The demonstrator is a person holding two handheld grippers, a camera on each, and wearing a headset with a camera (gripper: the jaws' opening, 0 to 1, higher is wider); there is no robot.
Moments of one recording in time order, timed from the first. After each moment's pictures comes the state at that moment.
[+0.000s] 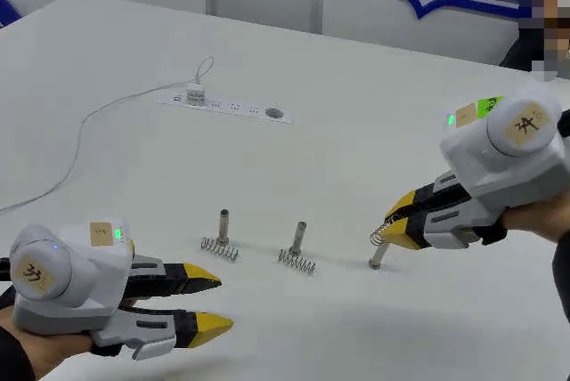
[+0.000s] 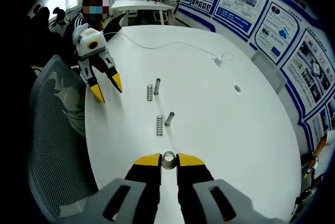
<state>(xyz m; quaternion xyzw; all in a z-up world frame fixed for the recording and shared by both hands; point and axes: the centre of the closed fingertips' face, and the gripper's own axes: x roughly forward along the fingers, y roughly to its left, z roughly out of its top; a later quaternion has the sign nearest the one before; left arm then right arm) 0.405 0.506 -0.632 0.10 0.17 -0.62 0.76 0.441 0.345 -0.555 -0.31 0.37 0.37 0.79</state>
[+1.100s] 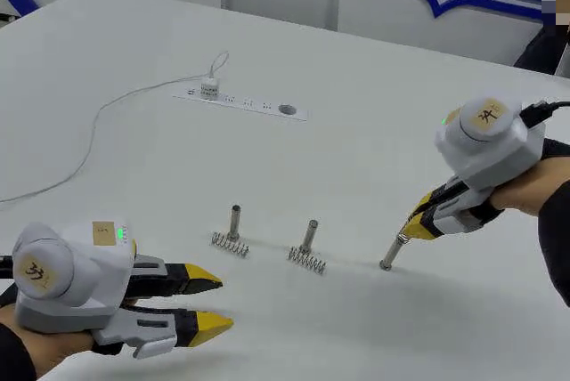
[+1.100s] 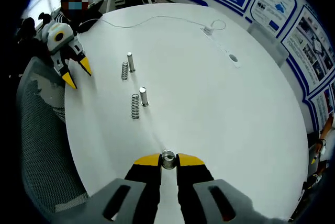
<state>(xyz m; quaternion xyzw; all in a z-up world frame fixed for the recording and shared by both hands) 0.406 0.516 -0.639 0.09 0.18 -0.61 0.77 0.478 0.307 -0.605 -0.29 0.46 0.34 0.77</state>
